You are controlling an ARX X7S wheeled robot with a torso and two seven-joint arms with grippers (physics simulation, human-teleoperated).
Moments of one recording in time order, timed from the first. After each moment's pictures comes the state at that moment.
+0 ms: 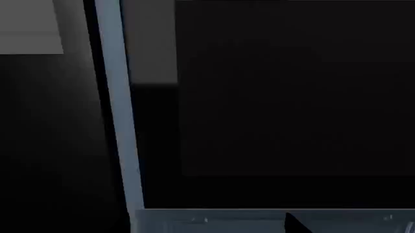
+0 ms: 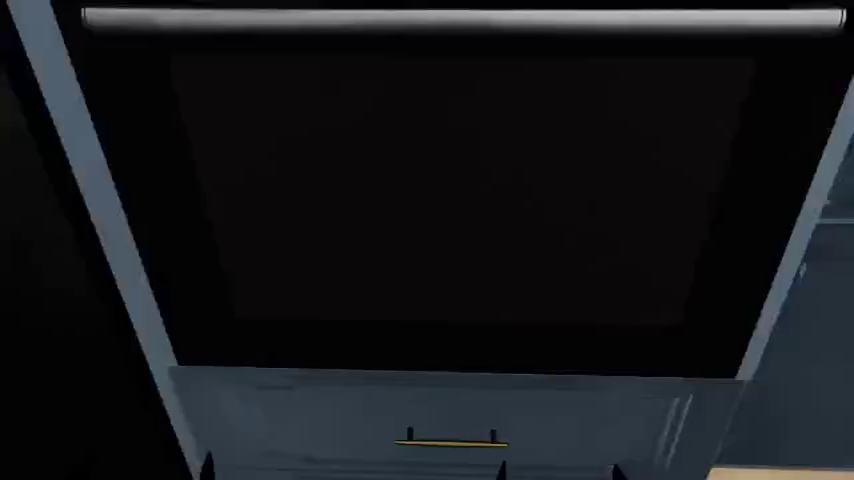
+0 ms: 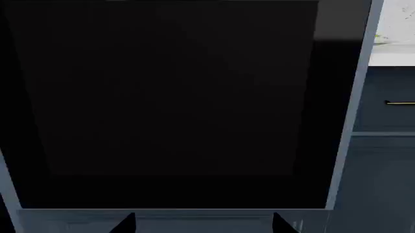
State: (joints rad) left arm 0.00 0.00 0.00 0.00 0.00 0.00 0.00; right arm 0.00 0.00 0.00 0.00 0.00 0.00 0.00
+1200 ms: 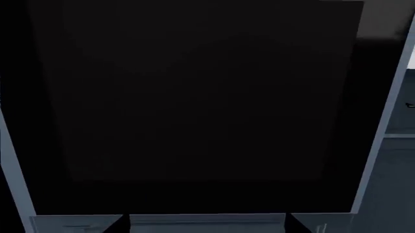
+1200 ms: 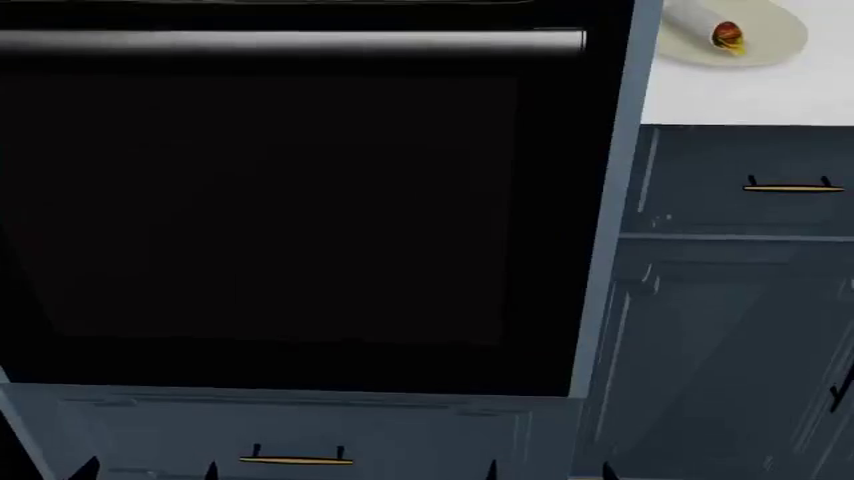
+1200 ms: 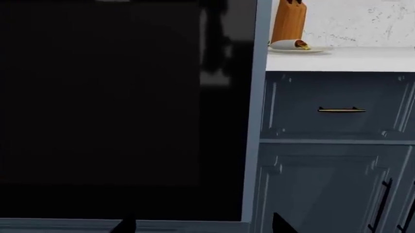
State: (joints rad) left arm 0.03 -0.10 0.11 0.07 -0.12 -0.05 -0.09; right arm 0.01 0.09 -0.13 0.00 0.09 0.00 0.11
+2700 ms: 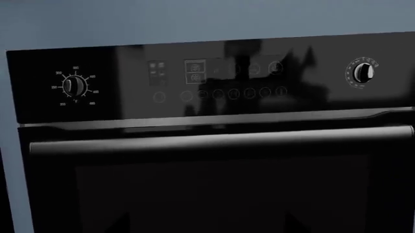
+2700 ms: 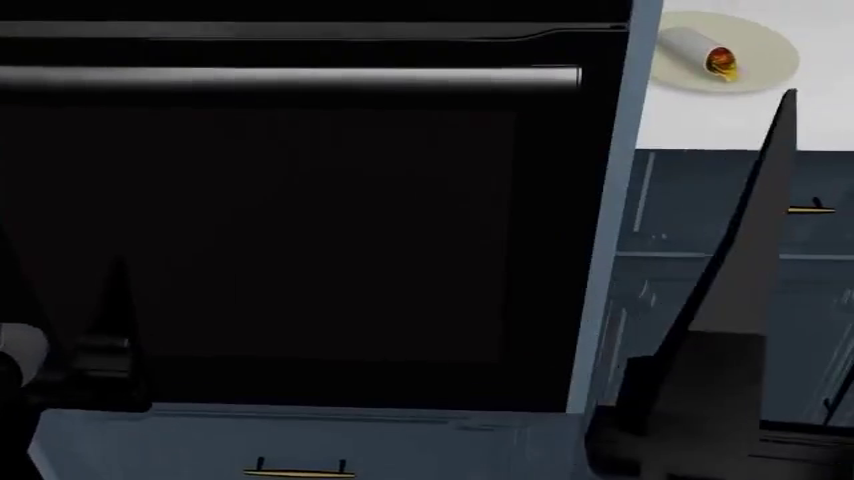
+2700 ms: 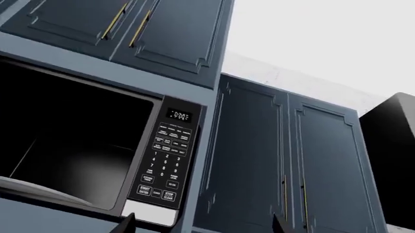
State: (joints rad) left arm -0.28 -0.27 0.06 0.54 -0.27 -0.57 -0.19; right arm 0.50 1.31 -0.50 -1.01 0.51 0.03 1.14
